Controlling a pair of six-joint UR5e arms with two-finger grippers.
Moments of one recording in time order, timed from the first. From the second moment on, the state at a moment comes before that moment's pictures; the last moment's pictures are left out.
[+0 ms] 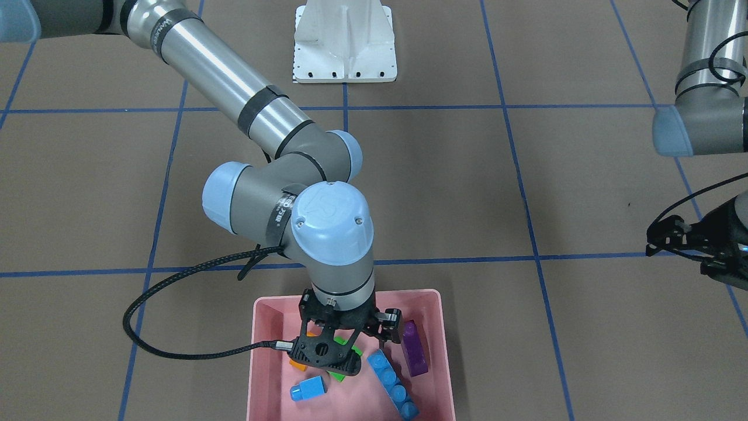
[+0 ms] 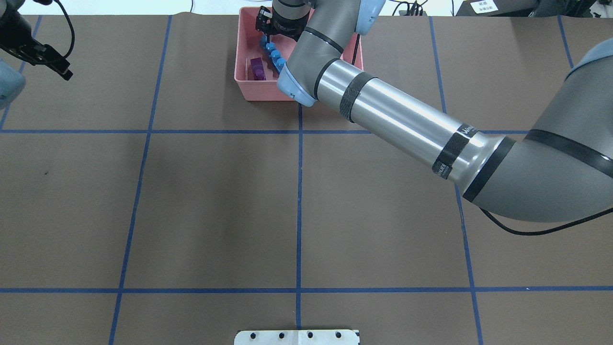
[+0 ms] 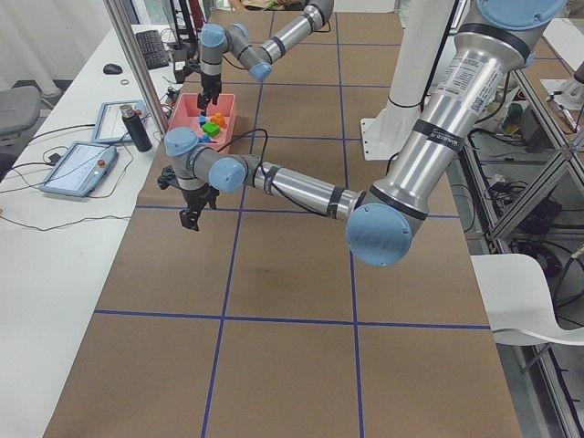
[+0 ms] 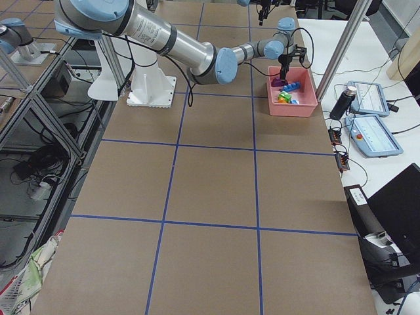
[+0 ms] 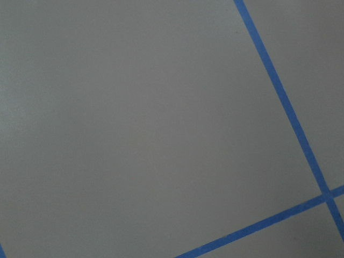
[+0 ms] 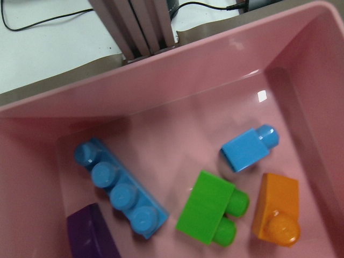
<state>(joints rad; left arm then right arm) -1.23 -2.02 -1.39 -1.67 -2.27 -0.09 0.84 -0.26 0.62 -1.17 1.95 1.27</state>
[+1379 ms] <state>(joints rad) -1.60 -1.75 -1.45 -1.43 -2.34 0.35 1.25 -1.03 1.33 -1.50 2.22 0.44</state>
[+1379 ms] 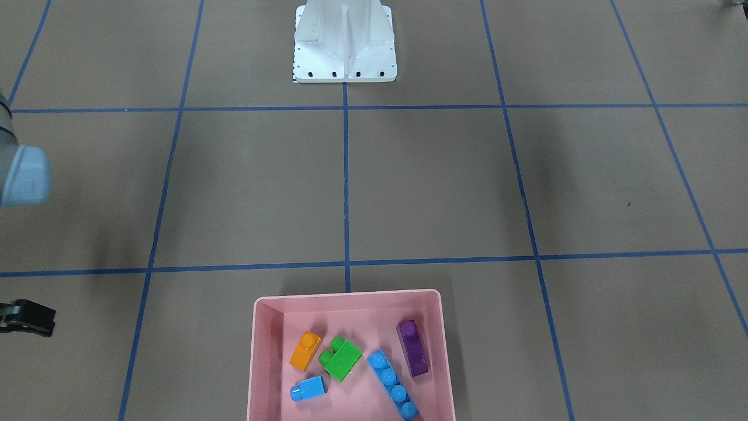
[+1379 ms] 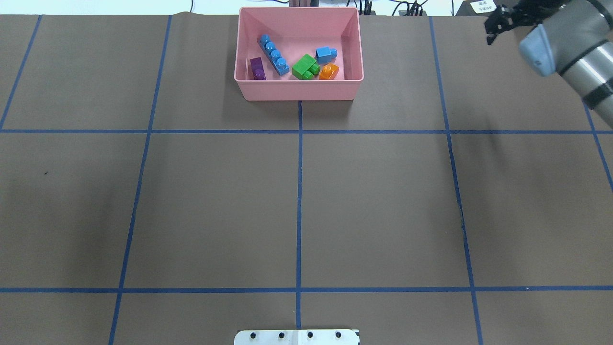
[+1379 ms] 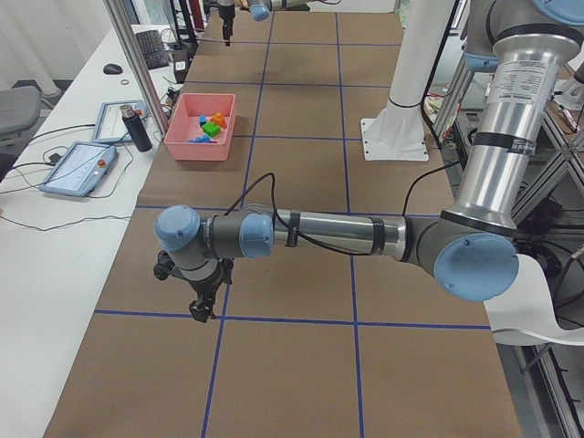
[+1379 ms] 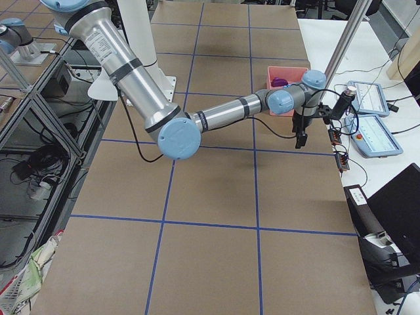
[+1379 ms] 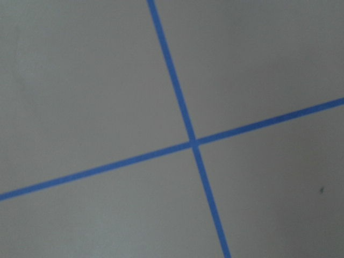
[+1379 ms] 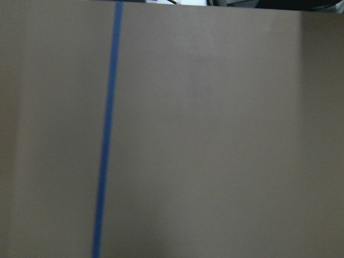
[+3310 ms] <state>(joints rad) -1.65 -1.65 -1.64 -1.52 -2.35 0.36 1.47 -1.83 1.89 -1.46 2.28 0.19</state>
